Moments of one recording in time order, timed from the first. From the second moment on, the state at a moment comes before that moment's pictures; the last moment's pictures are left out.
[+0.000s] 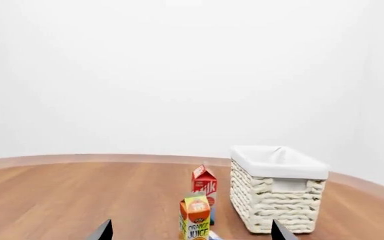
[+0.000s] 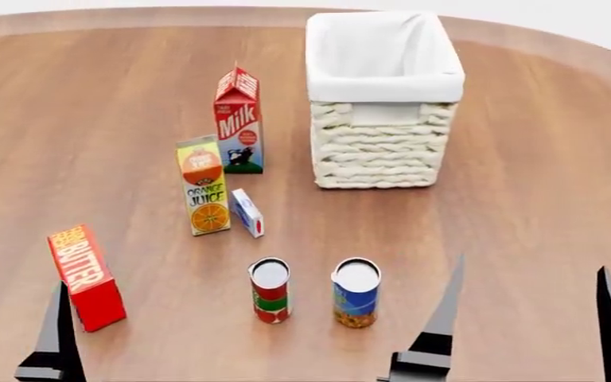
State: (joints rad) left arm 0.05 -0.18 0.04 0.74 -0.24 -0.43 -0.17; right arm -0.02 0.22 0.02 -0.89 0.17 0.50 0.26
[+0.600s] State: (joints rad) left arm 0.04 -0.20 0.05 0.74 -0.27 -0.43 -0.19; right arm -0.02 0.24 0.01 -0.88 0.22 0.49 0.28
